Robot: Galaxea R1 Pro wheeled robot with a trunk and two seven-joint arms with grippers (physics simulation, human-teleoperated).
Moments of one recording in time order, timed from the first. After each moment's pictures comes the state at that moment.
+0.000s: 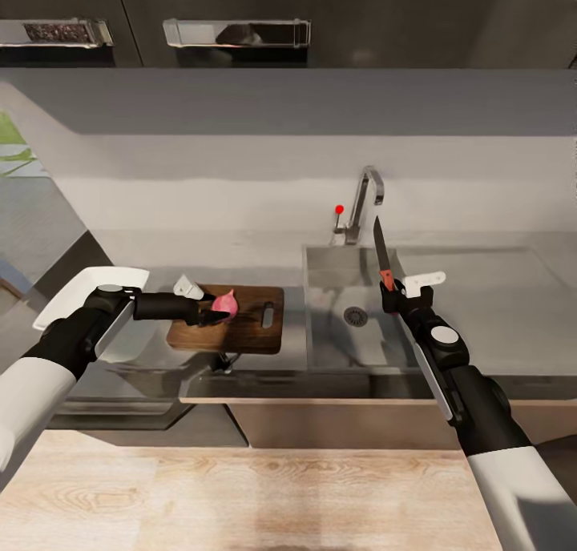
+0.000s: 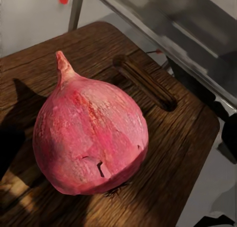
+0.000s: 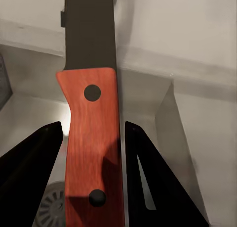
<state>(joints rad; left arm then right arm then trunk) -1.06 0.37 -0.41 -0.83 0.28 0.41 -1.03 -0.70 -0.14 0.13 -1.33 0.01 0.33 -0.05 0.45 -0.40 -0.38</state>
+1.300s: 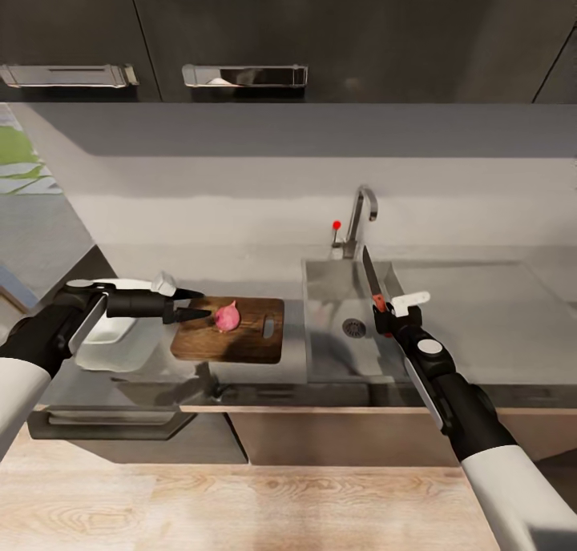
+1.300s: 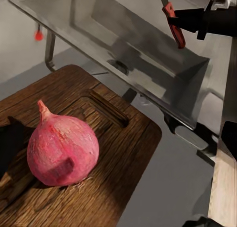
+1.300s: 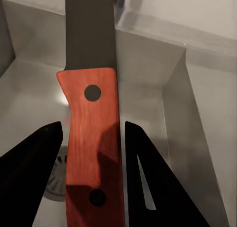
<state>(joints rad) -1.06 0.44 -0.33 -0.85 0.28 0.41 -1.25 -0.70 -0.14 0.18 -1.17 0.01 0.33 -0.05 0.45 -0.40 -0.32</state>
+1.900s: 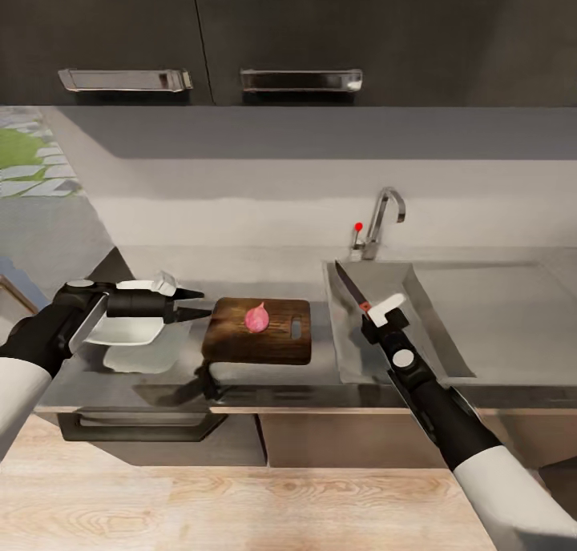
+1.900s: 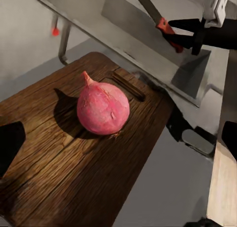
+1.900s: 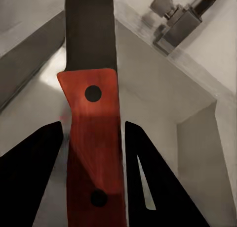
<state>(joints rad) -1.06 0.44 -0.33 -0.85 0.28 0.41 -1.25 -0.70 -0.14 0.33 -1.13 0.31 0.32 -0.08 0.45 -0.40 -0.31</state>
